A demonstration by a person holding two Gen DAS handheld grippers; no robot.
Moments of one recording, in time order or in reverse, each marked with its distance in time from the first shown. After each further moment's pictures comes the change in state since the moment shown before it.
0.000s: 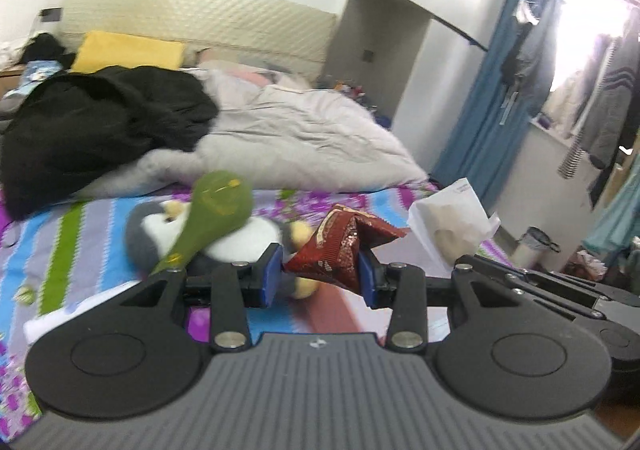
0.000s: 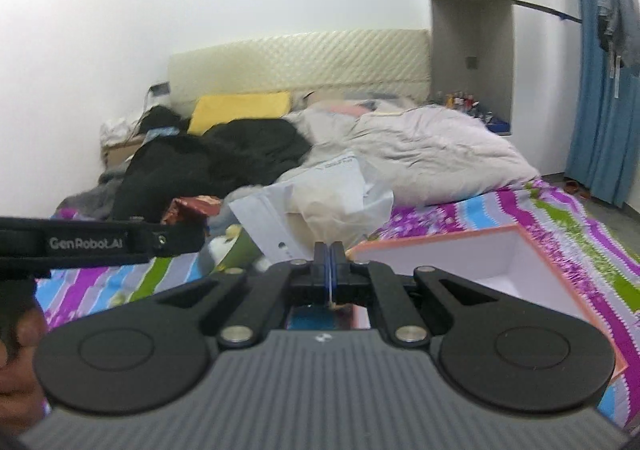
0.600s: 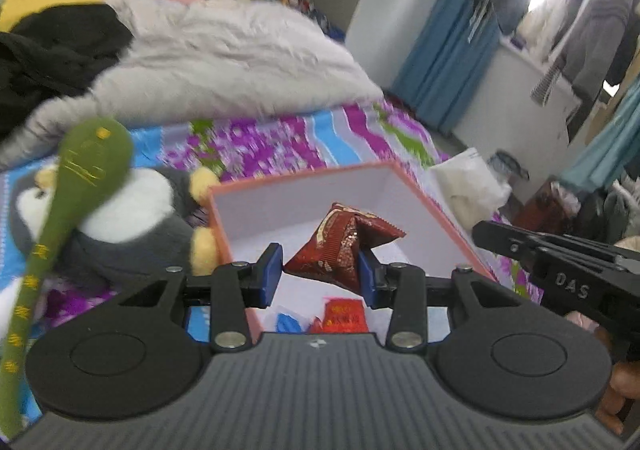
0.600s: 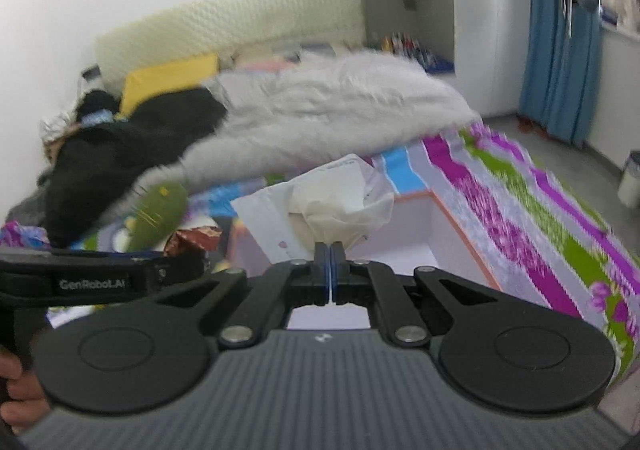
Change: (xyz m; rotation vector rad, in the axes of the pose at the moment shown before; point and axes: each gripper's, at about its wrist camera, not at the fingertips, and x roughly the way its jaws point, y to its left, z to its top) left arm 0.159 -0.079 0.007 0.053 0.293 -0.120; right arm 0.046 -0.122 0.025 0.116 0.170 -0.134
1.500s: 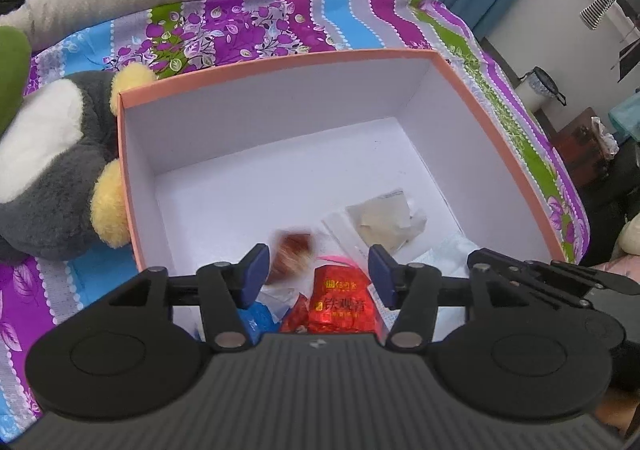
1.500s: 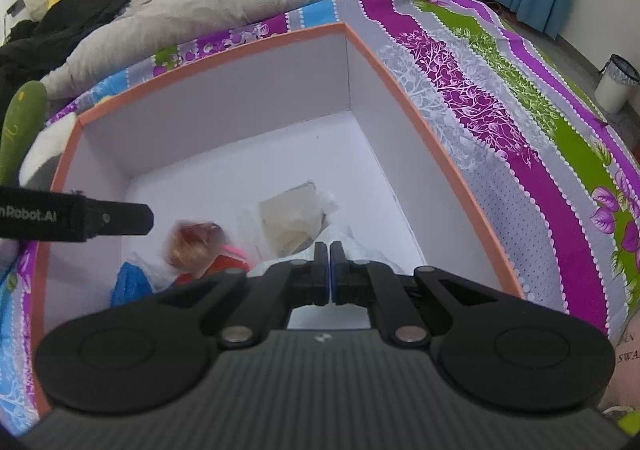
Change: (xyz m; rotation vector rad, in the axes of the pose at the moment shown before) left arm 0.171 -0.014 0.000 -0.031 0.324 0.068; right arm 0.131 -0.094 -0.060 0.075 0.370 -0.121
